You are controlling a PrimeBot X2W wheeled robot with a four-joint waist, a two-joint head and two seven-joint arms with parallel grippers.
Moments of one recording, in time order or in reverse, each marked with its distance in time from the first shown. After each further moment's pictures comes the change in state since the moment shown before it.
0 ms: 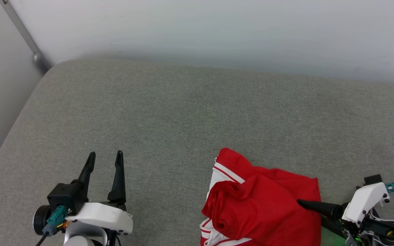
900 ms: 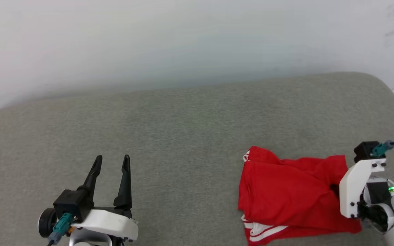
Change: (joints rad) left arm 0.039 -0.043 0.025 -0.020 0.068 -0.038 -0.003; right arm -0.058 -0.243 0.481 -0.047 -0.418 0.000 -0.342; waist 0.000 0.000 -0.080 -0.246
